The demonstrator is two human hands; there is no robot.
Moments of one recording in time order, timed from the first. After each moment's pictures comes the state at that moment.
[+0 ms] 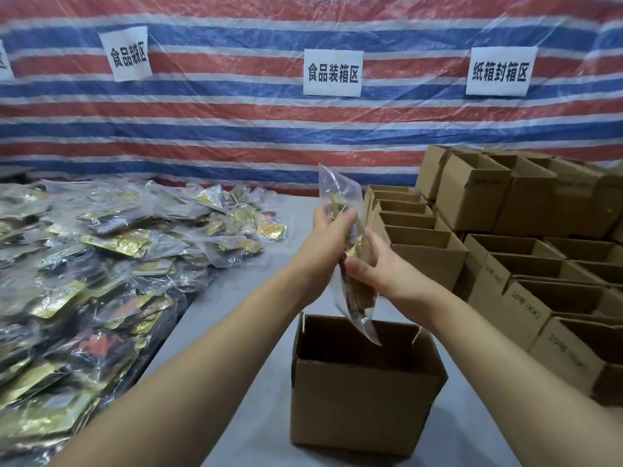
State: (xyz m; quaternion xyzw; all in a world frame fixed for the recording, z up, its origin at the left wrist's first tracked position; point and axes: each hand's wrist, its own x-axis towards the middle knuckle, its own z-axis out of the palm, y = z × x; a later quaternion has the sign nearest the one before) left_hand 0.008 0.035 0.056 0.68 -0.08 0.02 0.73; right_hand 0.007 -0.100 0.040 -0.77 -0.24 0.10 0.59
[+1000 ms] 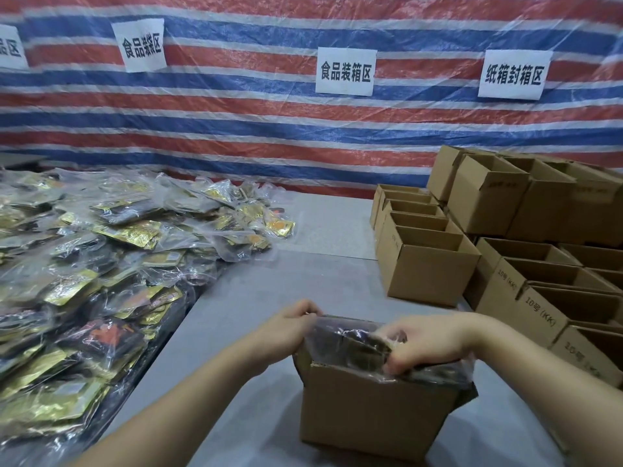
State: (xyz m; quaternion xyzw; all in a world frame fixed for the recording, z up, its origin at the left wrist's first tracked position) left_hand -0.028 0.105 -0.043 0.82 -0.03 -0.09 0.57; right_hand 0.005 -0.137 0.013 -0.86 -0.28 0.38 0.21
